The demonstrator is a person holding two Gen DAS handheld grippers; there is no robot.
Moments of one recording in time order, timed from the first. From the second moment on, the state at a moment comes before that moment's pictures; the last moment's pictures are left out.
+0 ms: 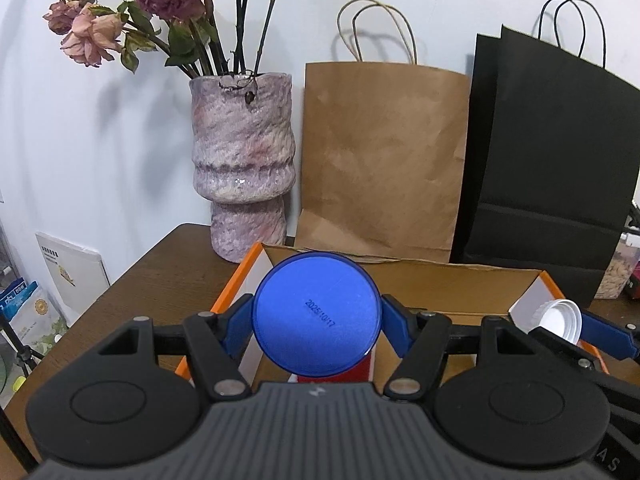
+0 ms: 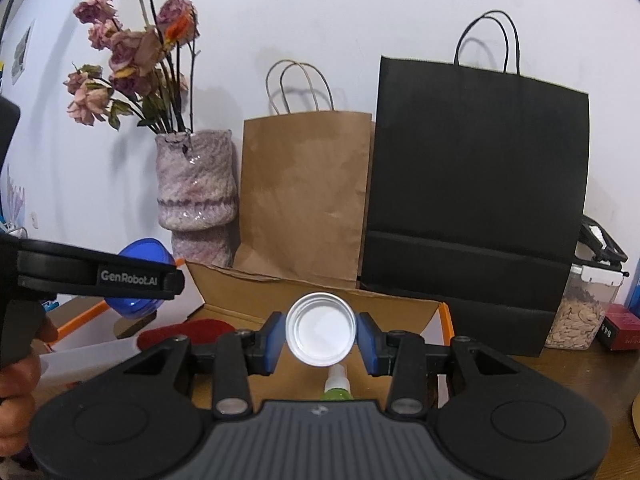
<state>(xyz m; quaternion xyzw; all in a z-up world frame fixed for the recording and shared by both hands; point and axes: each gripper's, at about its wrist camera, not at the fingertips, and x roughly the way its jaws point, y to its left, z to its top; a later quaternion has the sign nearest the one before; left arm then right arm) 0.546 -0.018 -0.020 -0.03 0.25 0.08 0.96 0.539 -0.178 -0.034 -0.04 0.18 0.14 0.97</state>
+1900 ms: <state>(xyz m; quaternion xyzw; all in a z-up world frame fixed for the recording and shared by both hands) 0.501 -0.019 -0.020 -0.02 0.25 0.08 0.96 0.502 -0.193 -0.042 -0.05 0.21 0.12 0.97</state>
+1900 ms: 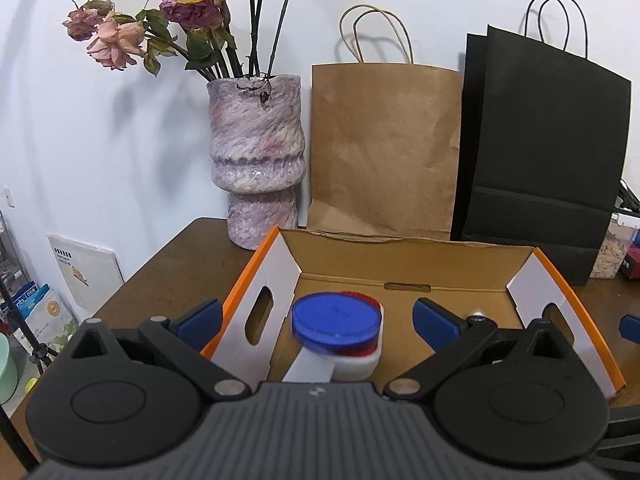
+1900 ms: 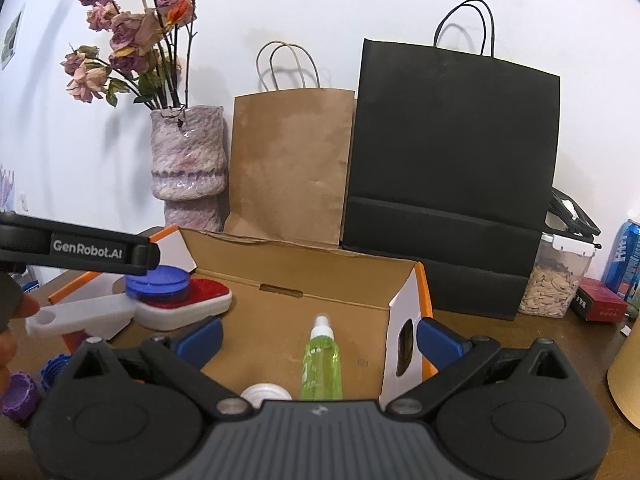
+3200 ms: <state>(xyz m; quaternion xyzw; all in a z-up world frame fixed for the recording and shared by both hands) 0.365 -0.004 -0.020 -0.03 0.26 0.07 0.96 0.359 -0.207 -0.048 -0.03 0.24 0.11 0.97</state>
